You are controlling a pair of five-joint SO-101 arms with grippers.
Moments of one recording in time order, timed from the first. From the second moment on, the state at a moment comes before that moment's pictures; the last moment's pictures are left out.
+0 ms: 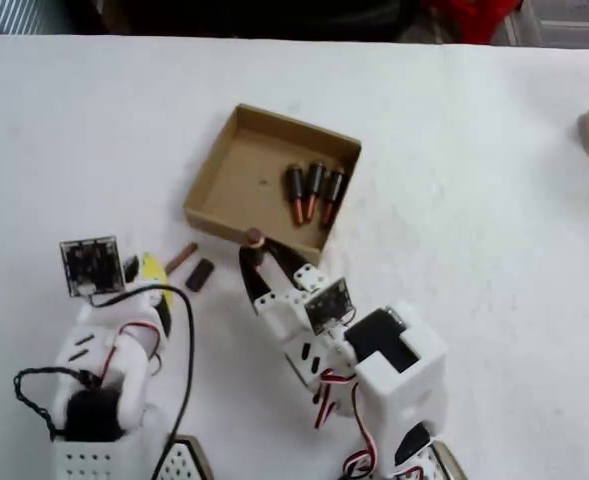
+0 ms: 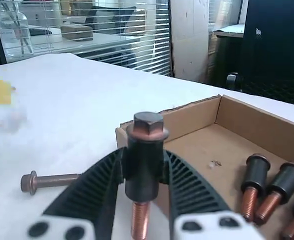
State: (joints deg) left arm -5.8 -104.0 88.8 54.6 10.4; right arm -37.5 19.8 83.3 -94.2 1.4
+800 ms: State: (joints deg) left arm -9.6 -104.0 97.1 61.0 0.5; right arm -30.1 7.3 90.0 -94.2 1.4
